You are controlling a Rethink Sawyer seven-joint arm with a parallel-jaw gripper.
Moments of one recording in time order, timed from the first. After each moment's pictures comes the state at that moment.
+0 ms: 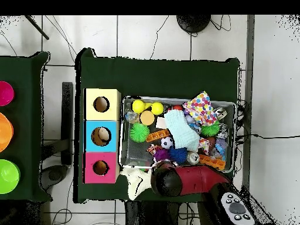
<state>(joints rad) -0.50 -0.69 0.13 2.02 -0.52 0.32 1.47</state>
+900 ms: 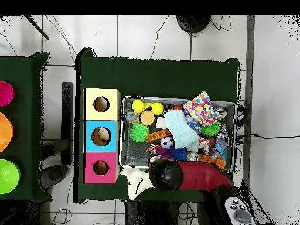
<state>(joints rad) -0.48 -0.78 0.13 2.01 -0.35 0.48 1.47</state>
